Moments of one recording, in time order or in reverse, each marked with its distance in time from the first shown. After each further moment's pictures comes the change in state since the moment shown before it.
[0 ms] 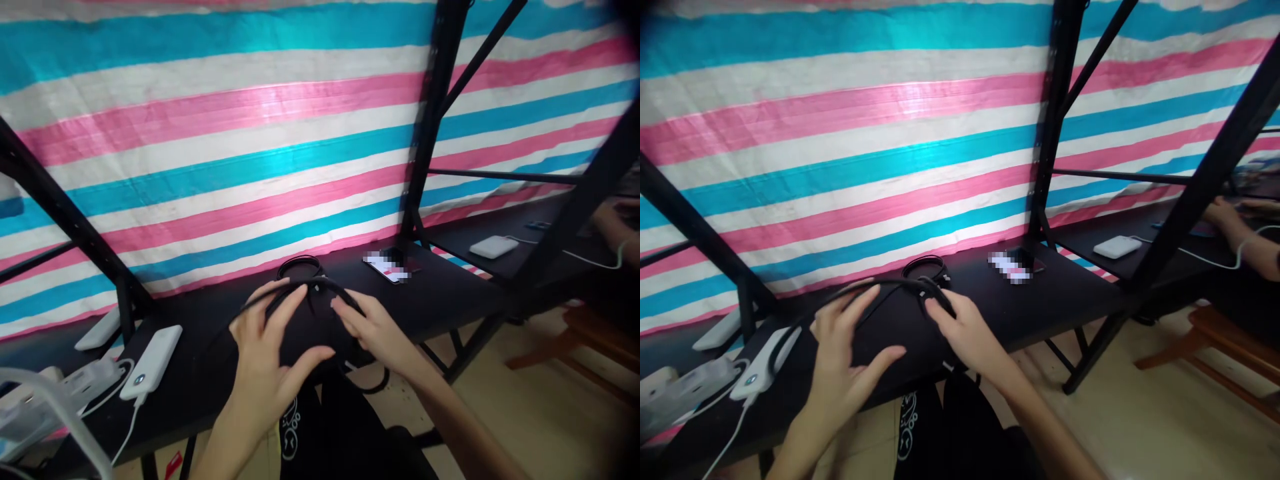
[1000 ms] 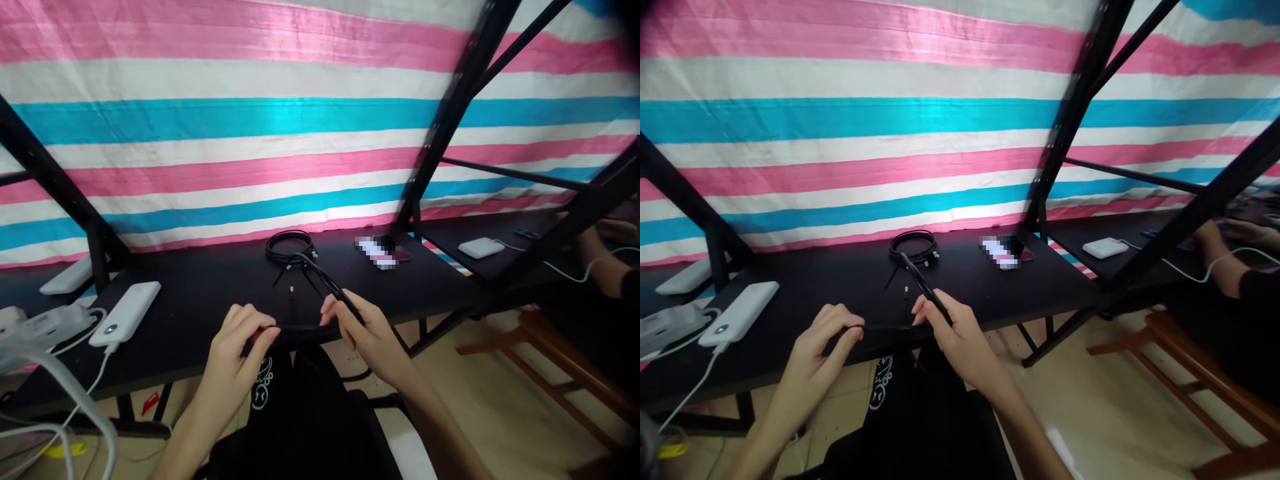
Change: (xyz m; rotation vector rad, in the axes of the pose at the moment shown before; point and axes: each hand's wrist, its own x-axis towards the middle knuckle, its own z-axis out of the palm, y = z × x) left_hand -0.042 -0.012 0.005 -0.036 -0.143 -0.224; right_hand -0.031 0.018 -0.006 -0.022 -0.095 0.027
